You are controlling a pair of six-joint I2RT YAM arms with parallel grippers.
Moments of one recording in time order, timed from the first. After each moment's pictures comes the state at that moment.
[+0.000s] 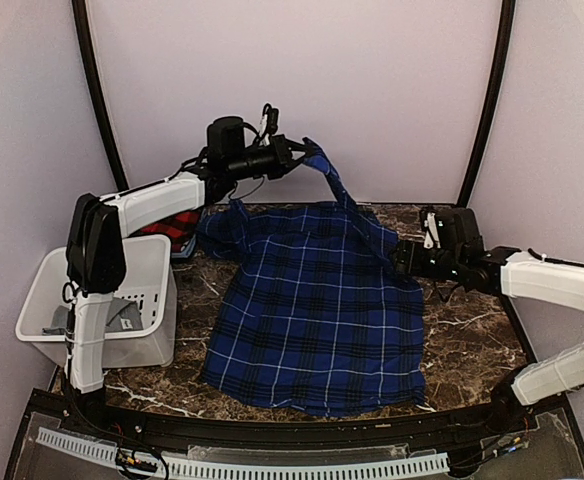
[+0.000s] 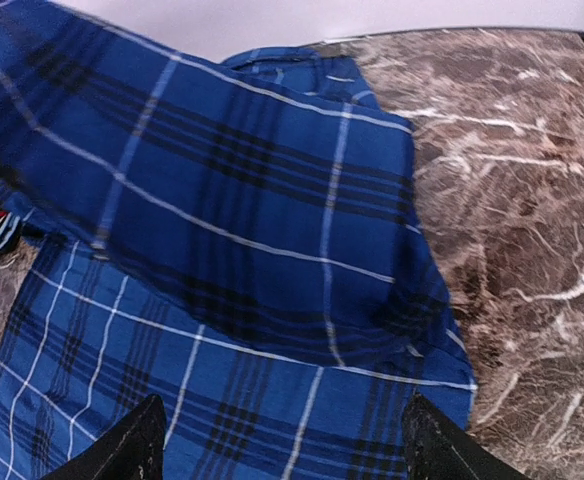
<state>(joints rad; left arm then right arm) -0.56 2.18 1.97 0.20 0.57 -0.78 0.53 1.25 0.75 -0.09 0.10 0.45</state>
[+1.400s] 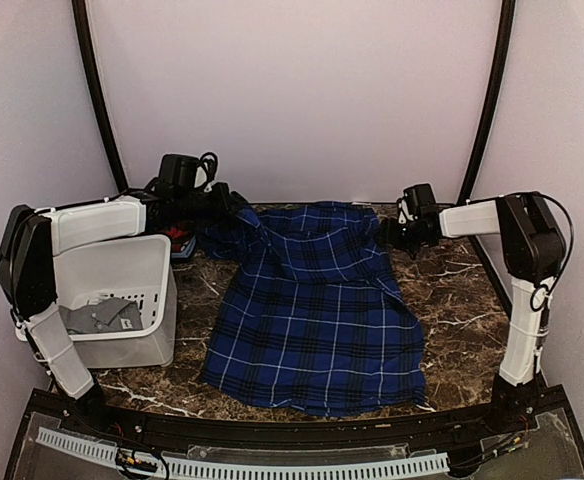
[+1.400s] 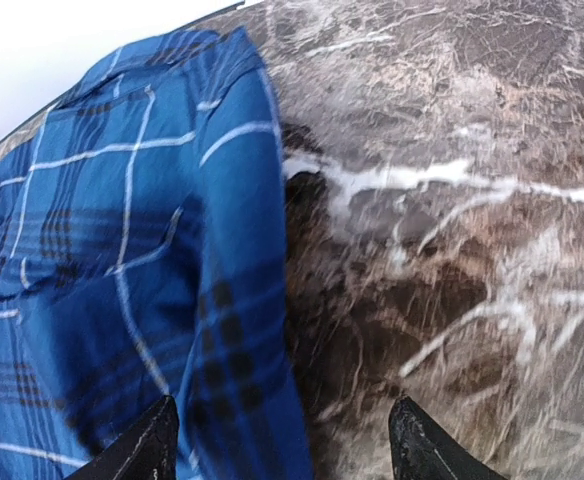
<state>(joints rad) -0.45 1.74 1.33 -0.06 0.20 -0.67 0.28 2.03 1.33 -0.12 -0.12 0.44</state>
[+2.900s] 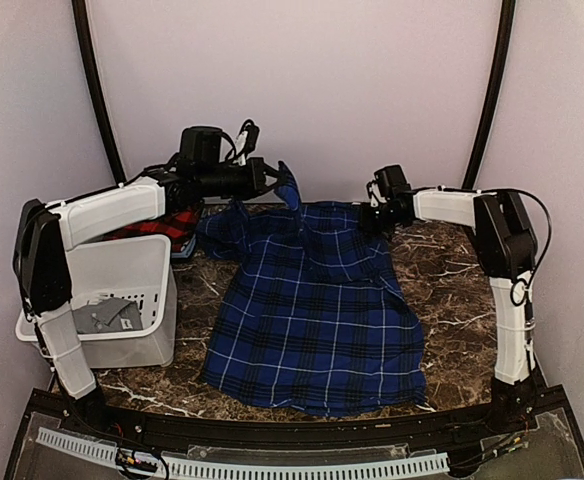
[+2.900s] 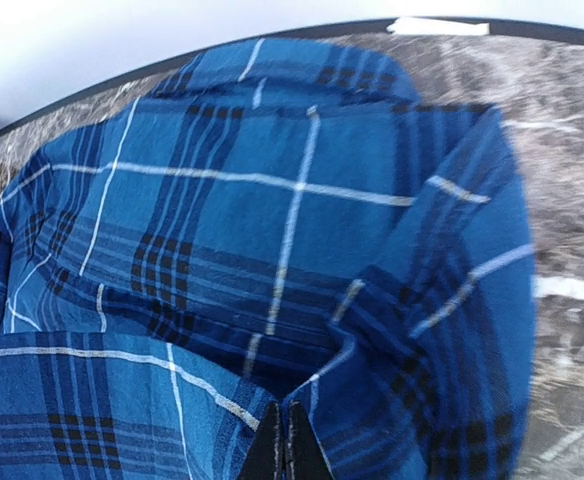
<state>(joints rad) -0.57 1.82 1.57 -0.05 0.42 -0.54 0.38 2.22 1.73 -0.31 -0.11 0.39</state>
